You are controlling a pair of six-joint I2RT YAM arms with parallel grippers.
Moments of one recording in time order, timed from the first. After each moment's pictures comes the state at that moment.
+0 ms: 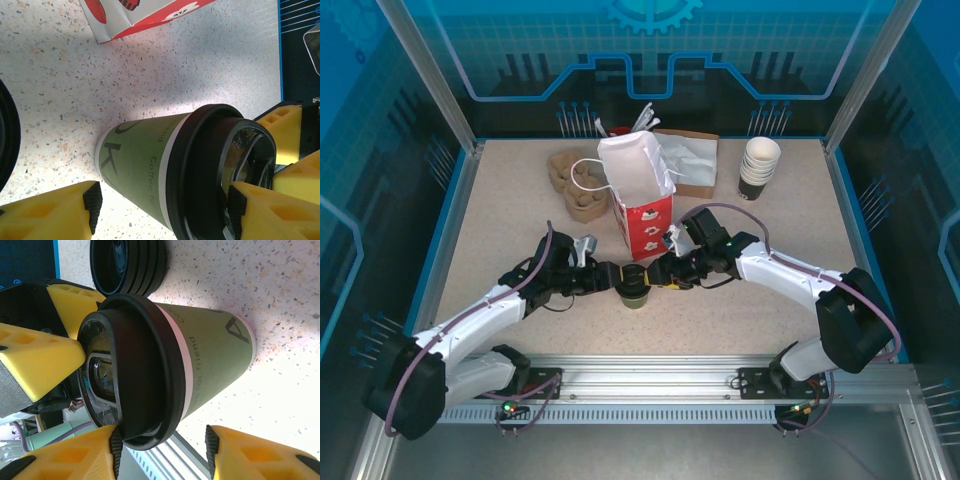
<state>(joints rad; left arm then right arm) -0.45 1.09 0.53 -0.21 0.48 -0.74 0.63 1.47 0.91 -0.44 -0.68 0.65</state>
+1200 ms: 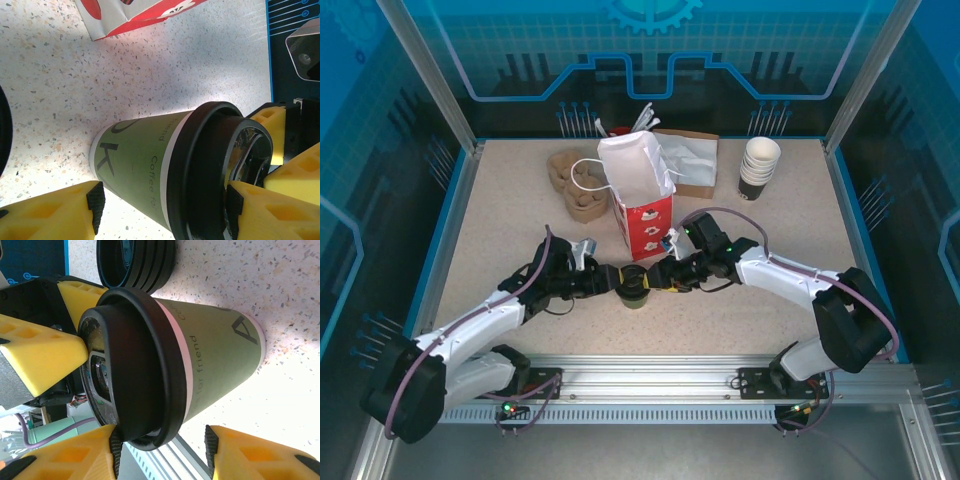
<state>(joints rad) -0.45 1.06 0.47 -0.13 0.50 -0.77 0.63 1.47 0.85 -0.35 -0.71 0.65</state>
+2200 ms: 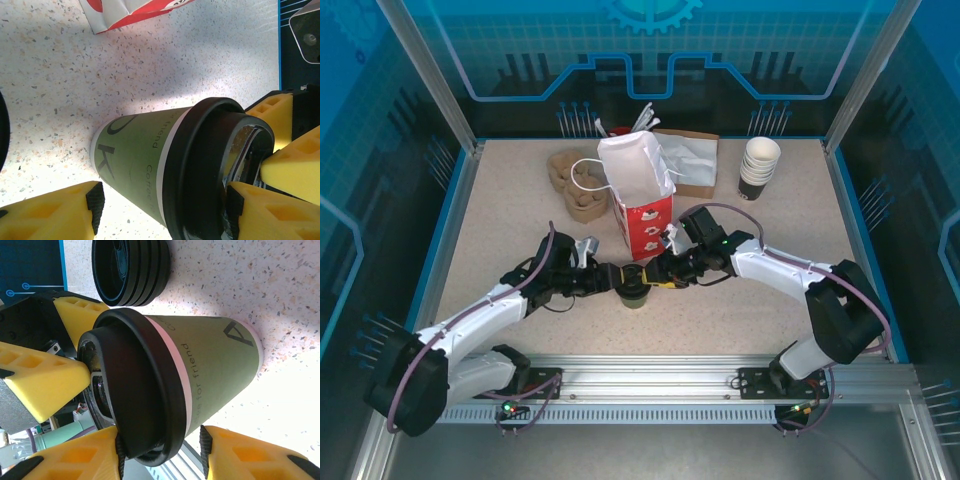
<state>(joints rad) -0.45 1.11 0.53 -0.21 0.50 -0.74 0.61 1.53 0.92 -0.39 -0.72 0.67</state>
